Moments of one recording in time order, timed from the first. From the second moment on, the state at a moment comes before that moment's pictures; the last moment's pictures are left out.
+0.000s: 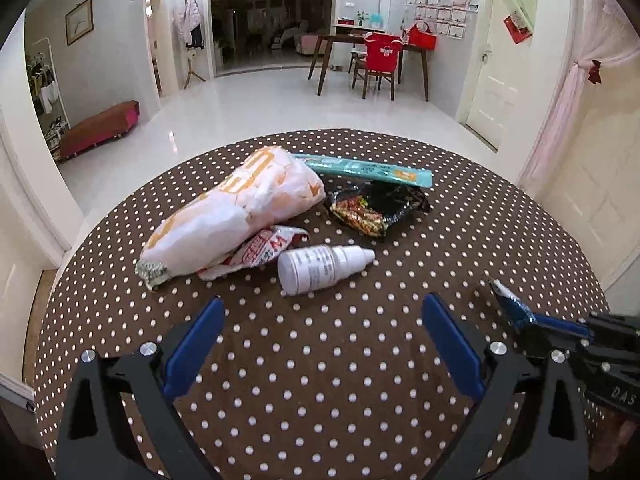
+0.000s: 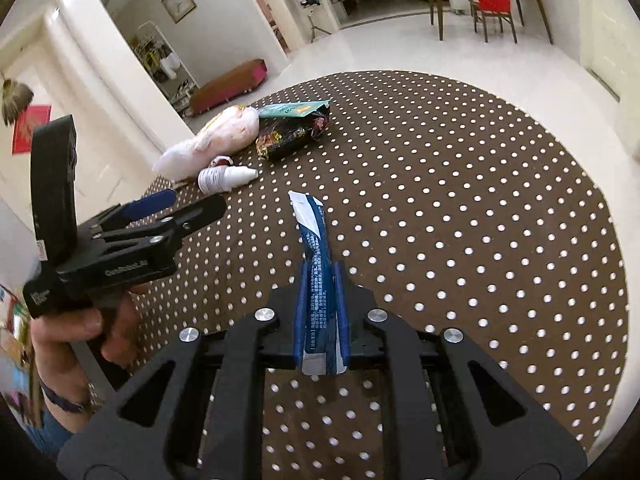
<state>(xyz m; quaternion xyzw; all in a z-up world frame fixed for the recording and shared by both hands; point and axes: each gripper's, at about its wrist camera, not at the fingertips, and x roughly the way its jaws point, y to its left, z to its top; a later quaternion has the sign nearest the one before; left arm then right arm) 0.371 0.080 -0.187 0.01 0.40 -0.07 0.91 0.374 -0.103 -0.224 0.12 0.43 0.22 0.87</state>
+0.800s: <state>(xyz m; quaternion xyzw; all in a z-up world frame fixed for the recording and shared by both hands) 0.393 0.053 -0.189 0.02 0.40 -0.10 0.91 0.370 -0.114 -0.223 0.13 0.43 0.19 0.87</state>
